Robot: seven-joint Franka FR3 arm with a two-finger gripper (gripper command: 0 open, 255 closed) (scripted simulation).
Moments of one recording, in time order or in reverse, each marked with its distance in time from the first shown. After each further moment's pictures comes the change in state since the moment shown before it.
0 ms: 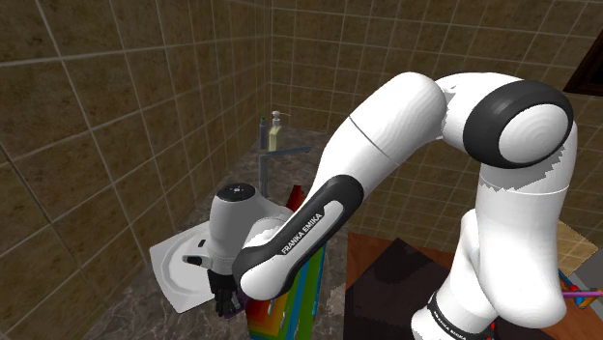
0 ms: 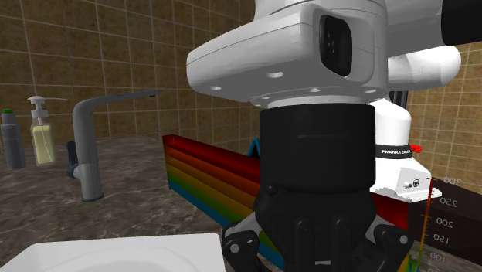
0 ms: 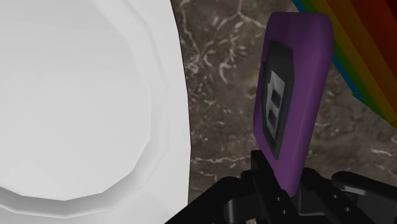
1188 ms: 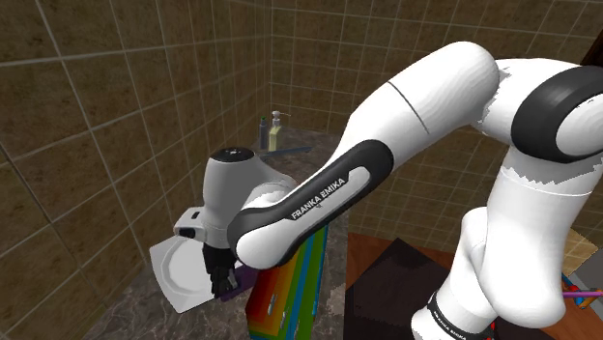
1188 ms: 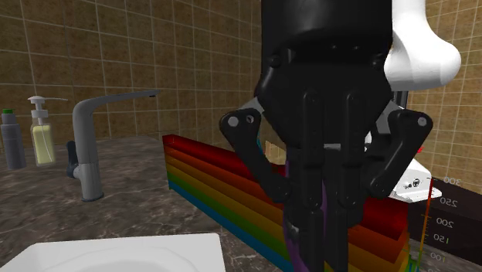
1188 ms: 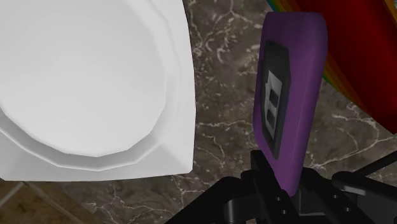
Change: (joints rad) arm -0.016 -0.153 0.015 0.034 0.033 -0.184 -0.004
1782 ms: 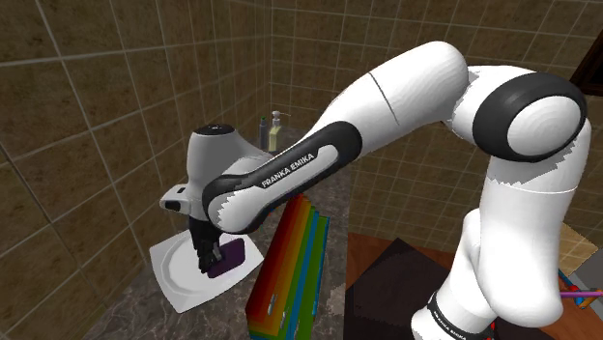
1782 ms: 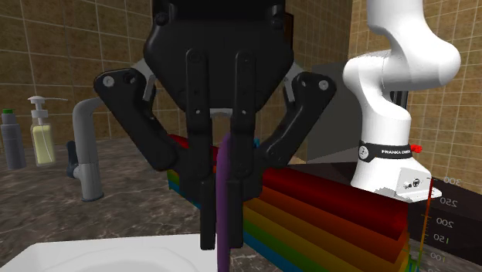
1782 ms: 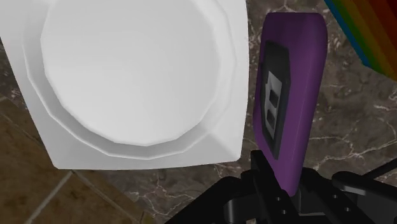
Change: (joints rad) arm -0.037 0.093 -0.034 0.194 -0.023 -0.110 -0.051
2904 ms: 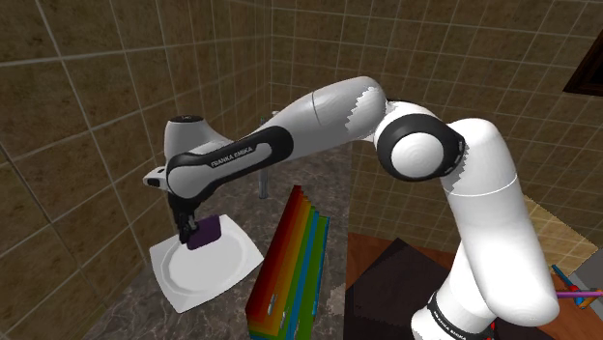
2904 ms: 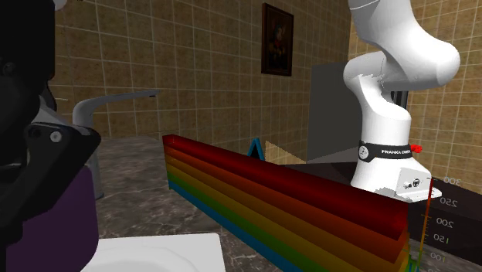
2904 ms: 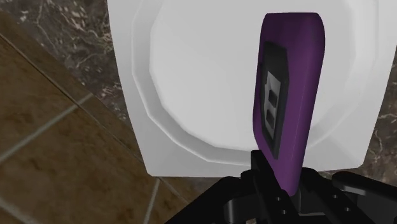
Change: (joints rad) arm -0.048 0.367 -0.058 0.505 -0.051 -0.155 -0.094
